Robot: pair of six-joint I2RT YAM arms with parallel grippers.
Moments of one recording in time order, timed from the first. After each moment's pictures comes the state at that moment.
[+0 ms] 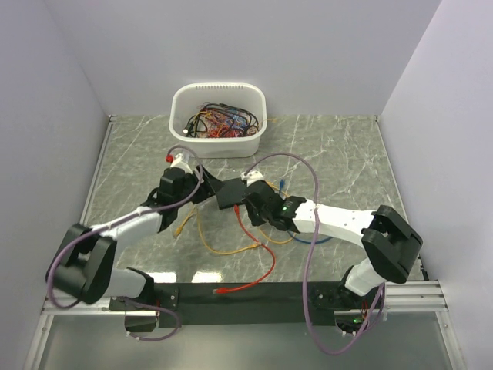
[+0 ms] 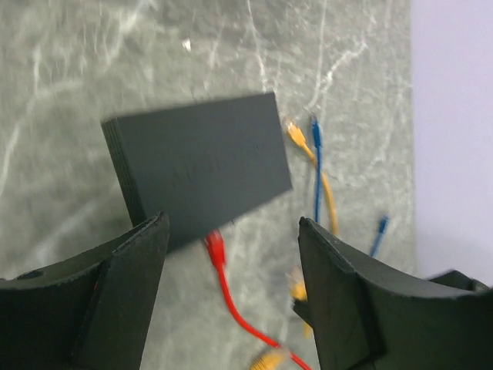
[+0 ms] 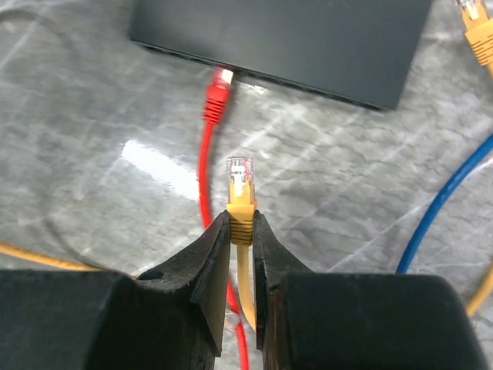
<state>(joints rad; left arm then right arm) -0.42 1.32 0.57 0.32 0.16 -0.85 0.93 1.53 0.91 -0.23 0.23 0.37</state>
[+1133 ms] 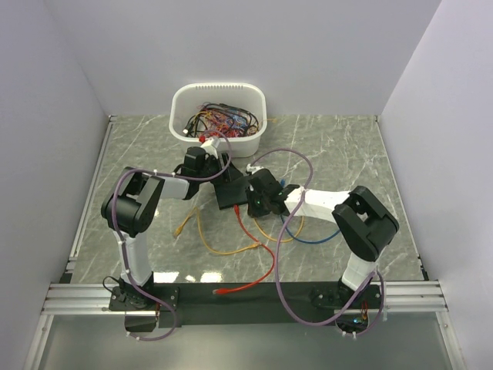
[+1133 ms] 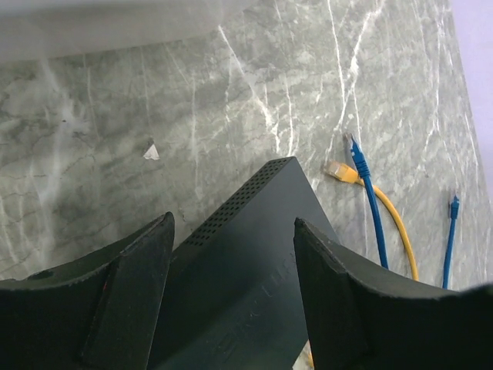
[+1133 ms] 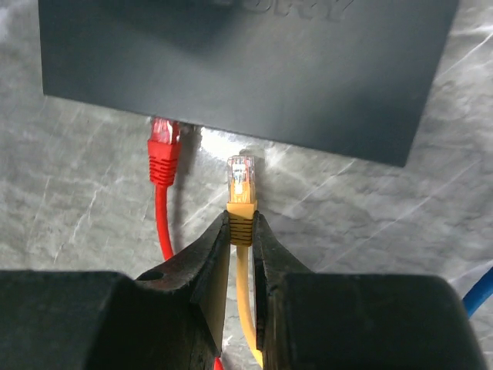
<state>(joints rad) -0.39 1.94 0.96 0.52 0.41 -0.56 0.76 1.74 0.97 -0.14 0.01 0.43</state>
